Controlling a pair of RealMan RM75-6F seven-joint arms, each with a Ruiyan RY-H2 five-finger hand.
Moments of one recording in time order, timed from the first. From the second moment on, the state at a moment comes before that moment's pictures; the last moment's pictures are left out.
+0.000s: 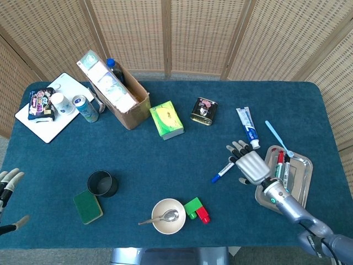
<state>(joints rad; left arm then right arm) 0.05 -0.88 0.08 -1.83 1.67 1.57 0.02 0.56 -1.39 0.07 -1.26 -1.65 0.98 -0.12</state>
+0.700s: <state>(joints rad) 0.05 -0.87 0.08 -1.83 1.66 1.57 0.00 0.61 -1.49 0.04 -1.18 -1.62 0.99 -0.14</state>
